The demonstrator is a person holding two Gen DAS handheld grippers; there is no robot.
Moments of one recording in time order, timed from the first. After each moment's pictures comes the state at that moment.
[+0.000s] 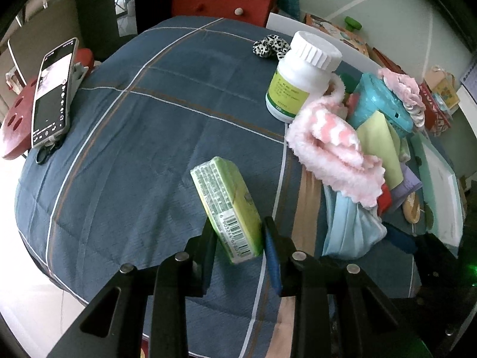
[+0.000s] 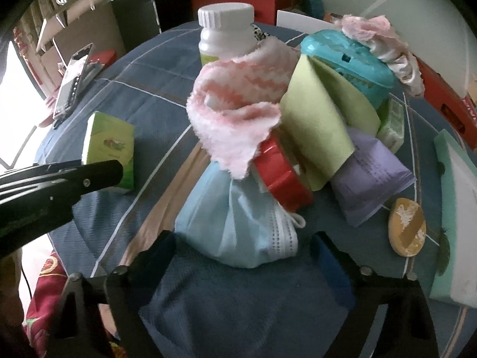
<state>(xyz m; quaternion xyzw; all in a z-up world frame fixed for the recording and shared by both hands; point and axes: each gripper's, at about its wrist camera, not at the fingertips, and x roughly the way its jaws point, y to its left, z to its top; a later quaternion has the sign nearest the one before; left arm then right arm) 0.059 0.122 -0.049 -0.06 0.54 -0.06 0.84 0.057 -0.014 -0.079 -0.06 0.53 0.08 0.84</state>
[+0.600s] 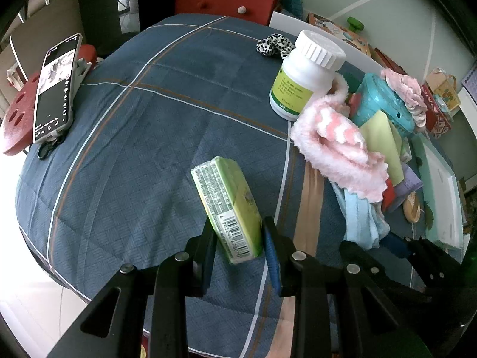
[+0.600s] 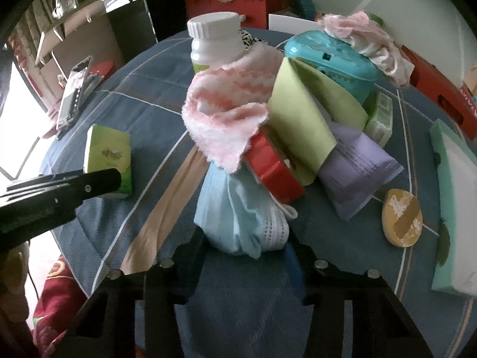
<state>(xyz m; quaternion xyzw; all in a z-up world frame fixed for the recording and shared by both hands) 0.059 0.123 -0.051 -0.06 0.54 -0.06 0.84 0.047 -0.034 -0.072 -0.01 0.52 0.09 0.85</state>
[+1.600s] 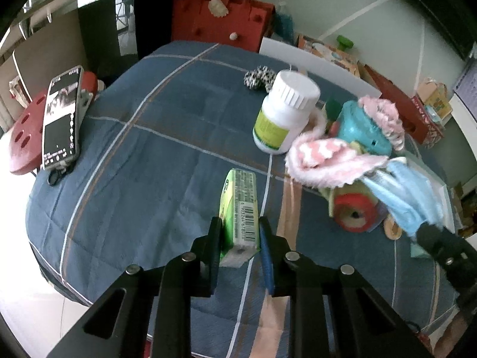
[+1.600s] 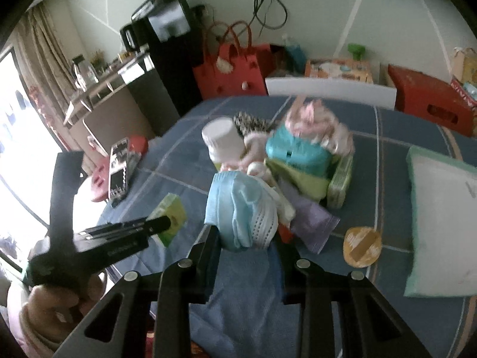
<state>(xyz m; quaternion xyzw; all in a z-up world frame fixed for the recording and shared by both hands) 0.057 0.114 -0.009 -0.07 0.50 -0.06 0.86 0.009 -0.096 0.041 0.10 0.40 0.13 0.90</state>
